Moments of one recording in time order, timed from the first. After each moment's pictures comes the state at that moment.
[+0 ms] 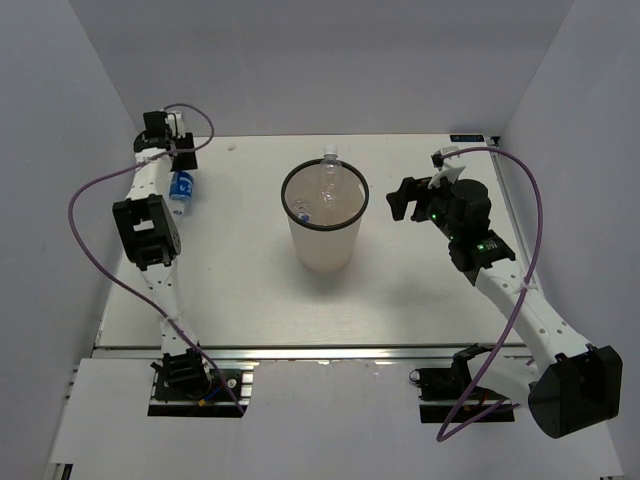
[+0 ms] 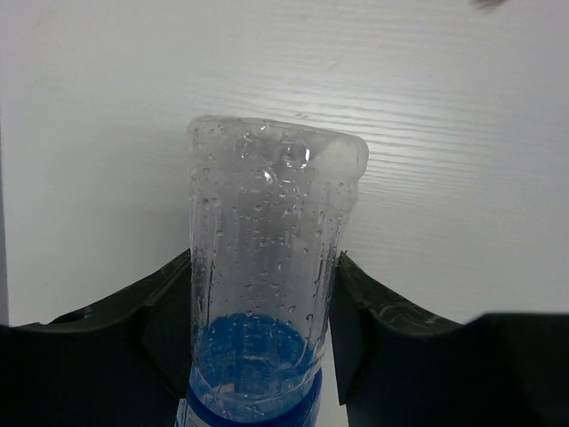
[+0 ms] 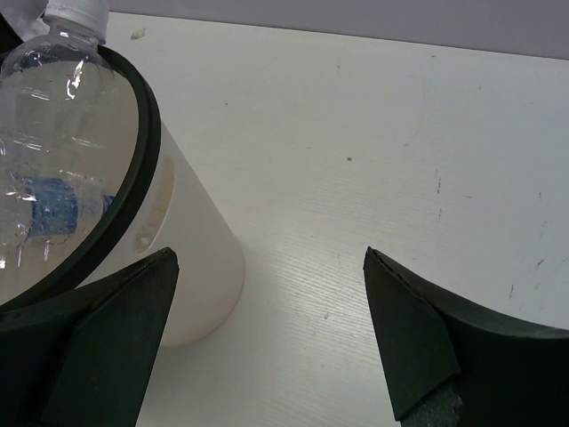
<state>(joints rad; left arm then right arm) 0.19 2.43 2.19 -0.58 0.04 0.10 0.35 1.09 0.86 0.02 -0.10 0.15</state>
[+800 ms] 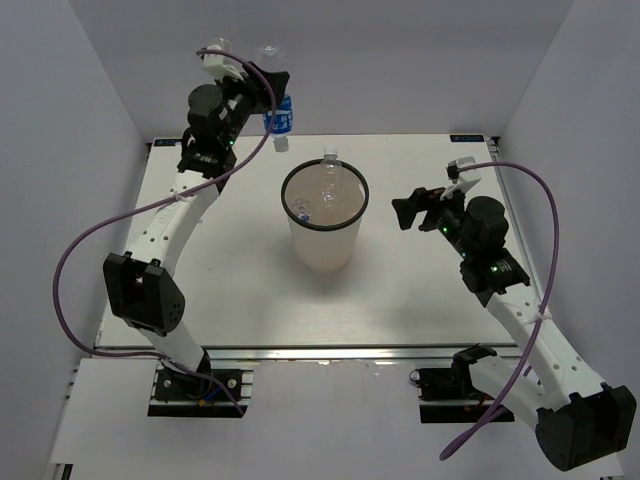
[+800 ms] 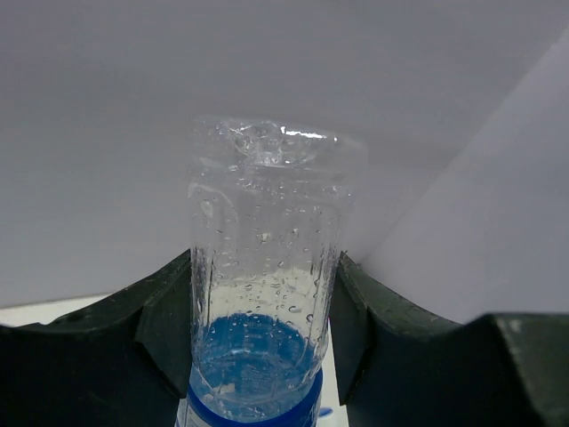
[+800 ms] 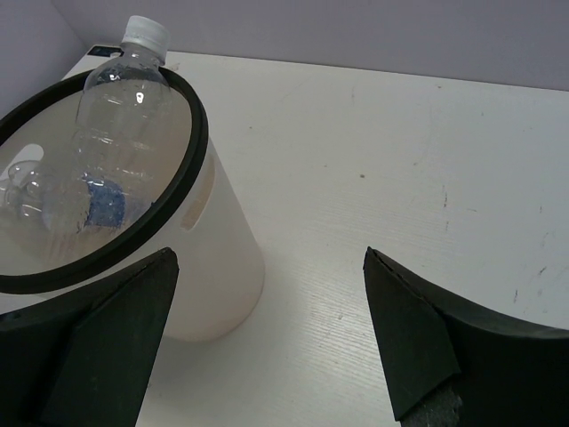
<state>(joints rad) -0.29 1.68 1.70 0.22 0.12 -0.45 0.35 0.92 0.79 0.02 -0.12 0.18</state>
